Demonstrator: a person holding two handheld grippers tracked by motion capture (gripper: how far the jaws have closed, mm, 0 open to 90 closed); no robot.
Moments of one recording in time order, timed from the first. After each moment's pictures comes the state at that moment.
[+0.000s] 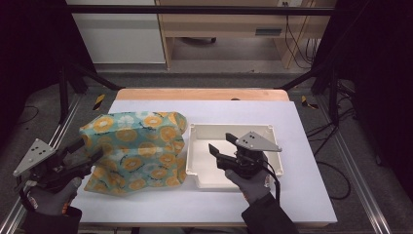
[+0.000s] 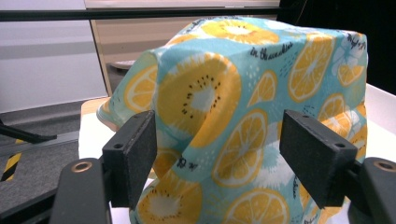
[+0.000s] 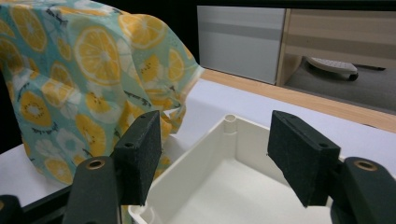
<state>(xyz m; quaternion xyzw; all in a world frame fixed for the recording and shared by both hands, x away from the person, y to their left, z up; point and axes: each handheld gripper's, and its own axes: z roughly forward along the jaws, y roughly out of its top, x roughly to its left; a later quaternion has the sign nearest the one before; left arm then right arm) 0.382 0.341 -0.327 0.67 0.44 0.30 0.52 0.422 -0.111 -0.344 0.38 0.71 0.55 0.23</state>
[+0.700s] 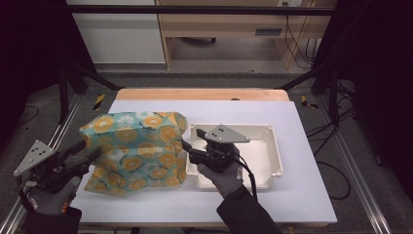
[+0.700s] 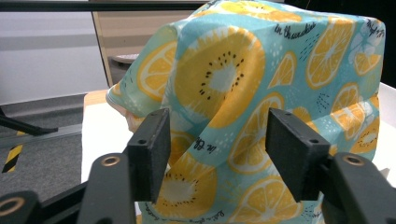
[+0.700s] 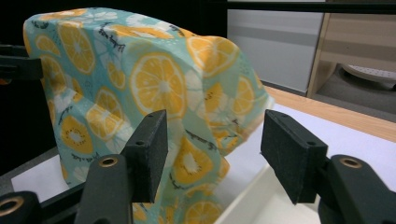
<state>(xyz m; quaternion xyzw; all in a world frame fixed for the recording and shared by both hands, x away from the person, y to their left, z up) 0.384 0.348 -0.336 0.67 0.45 0.30 0.51 0.436 -0.049 -0.336 0.34 0.72 0.57 0.20</state>
